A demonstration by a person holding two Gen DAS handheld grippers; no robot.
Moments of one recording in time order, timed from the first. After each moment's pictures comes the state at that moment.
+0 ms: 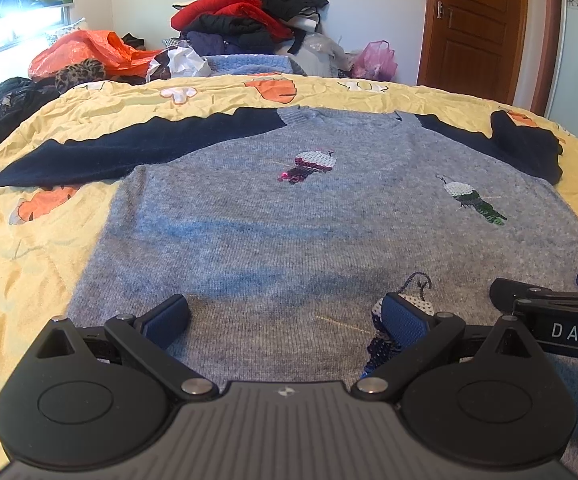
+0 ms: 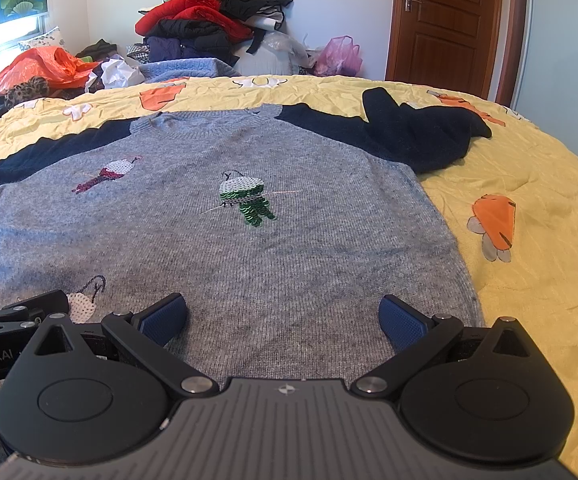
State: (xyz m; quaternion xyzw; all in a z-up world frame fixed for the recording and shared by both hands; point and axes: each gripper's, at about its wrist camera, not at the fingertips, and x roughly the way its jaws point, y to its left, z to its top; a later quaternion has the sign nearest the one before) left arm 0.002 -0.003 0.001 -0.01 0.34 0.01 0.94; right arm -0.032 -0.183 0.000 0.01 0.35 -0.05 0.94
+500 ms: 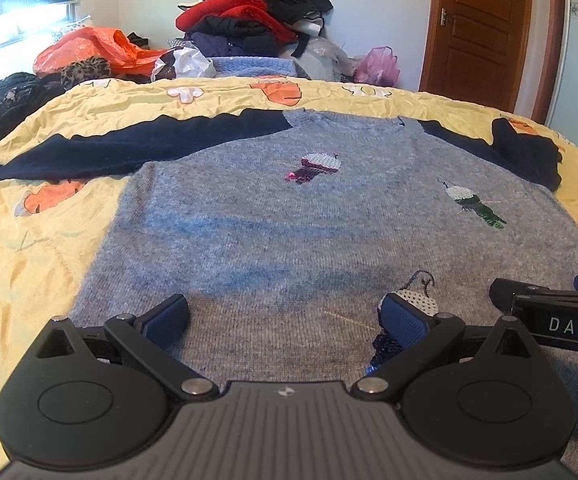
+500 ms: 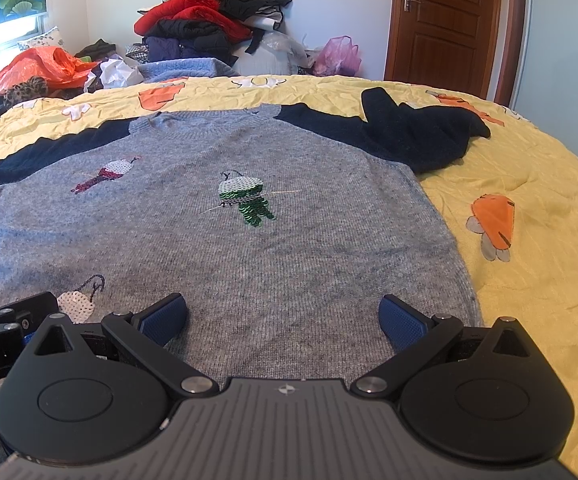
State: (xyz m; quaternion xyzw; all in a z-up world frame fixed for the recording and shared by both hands) left arm -0.004 0.003 0.001 -0.01 0.34 0.01 0.94; right arm -0.030 -0.182 0.001 0.01 0.35 -0.06 0.94
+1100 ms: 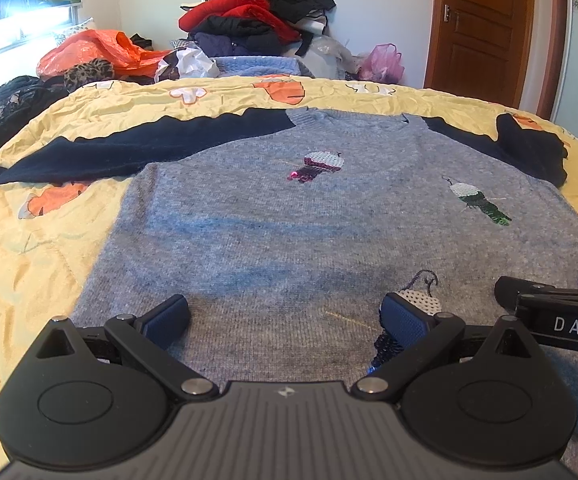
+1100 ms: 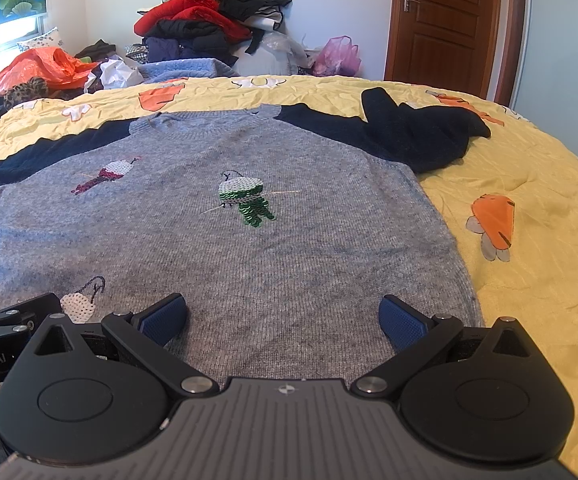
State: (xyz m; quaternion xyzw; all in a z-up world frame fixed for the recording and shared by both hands) left arm -0.006 0.004 0.001 -0.01 0.34 0.02 0.94; right arm -0.031 -0.183 0.001 0.01 0.35 -0.06 0.94
